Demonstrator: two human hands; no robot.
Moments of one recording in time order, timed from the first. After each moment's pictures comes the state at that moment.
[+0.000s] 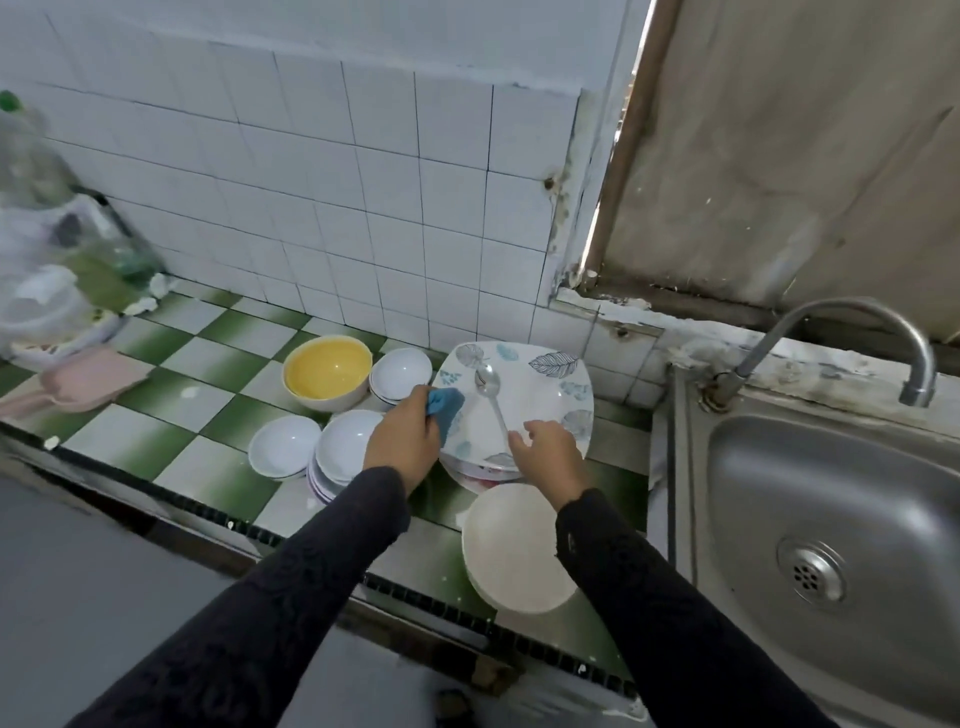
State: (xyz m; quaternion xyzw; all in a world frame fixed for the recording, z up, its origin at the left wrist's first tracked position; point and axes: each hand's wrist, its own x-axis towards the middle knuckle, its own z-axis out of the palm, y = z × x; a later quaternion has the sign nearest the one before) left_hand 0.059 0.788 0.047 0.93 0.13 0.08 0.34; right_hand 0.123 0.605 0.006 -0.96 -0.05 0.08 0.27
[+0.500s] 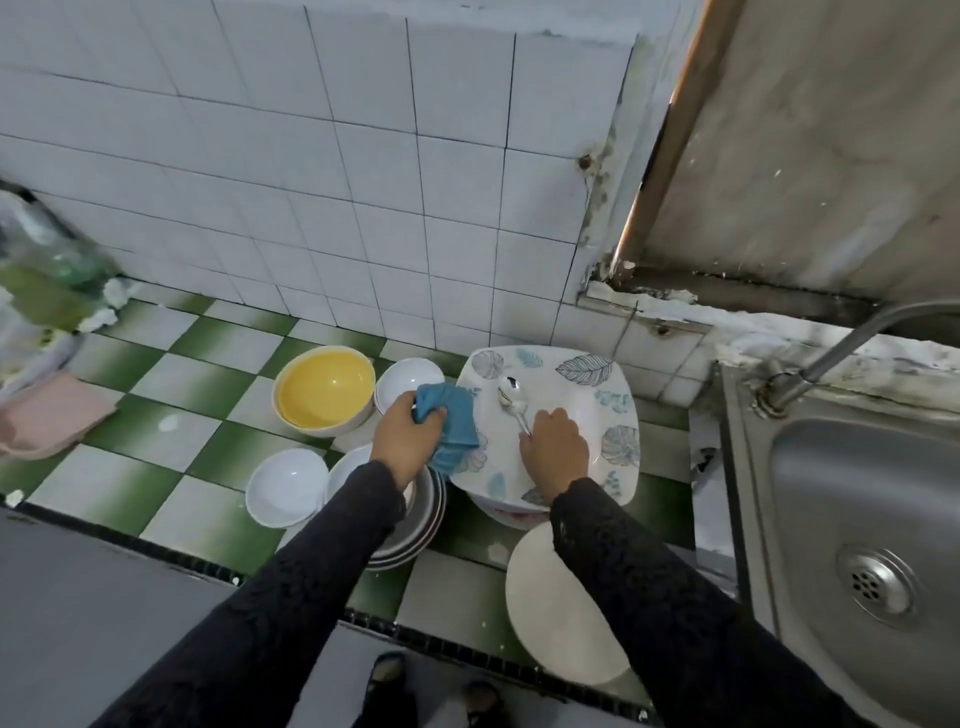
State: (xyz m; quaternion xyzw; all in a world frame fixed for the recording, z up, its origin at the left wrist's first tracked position) left_hand 0.139 0.849 0.025 0.78 0.20 0.01 0.59; right_hand 0.193 0.663 -0.025 -0.99 -0.04 0.09 0.12
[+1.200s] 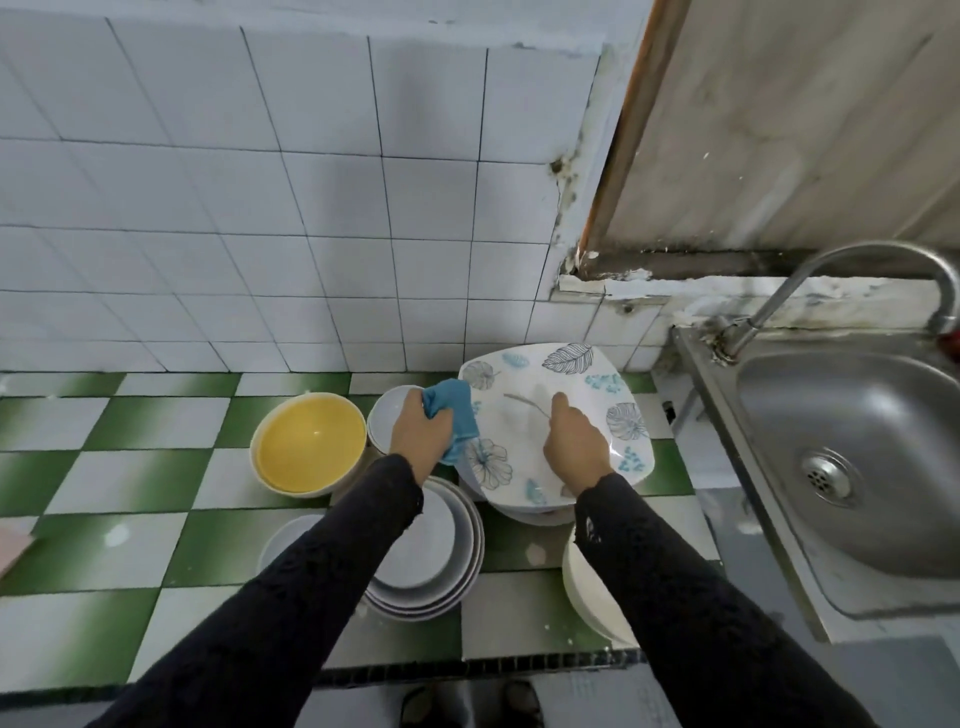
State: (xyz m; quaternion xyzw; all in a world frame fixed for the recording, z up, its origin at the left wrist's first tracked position) left_hand 0.191 0.897 0.025 0.75 0.12 -0.11 0.64; right_hand 0.181 0.700 -0.004 -0.98 0.11 0.05 0.16
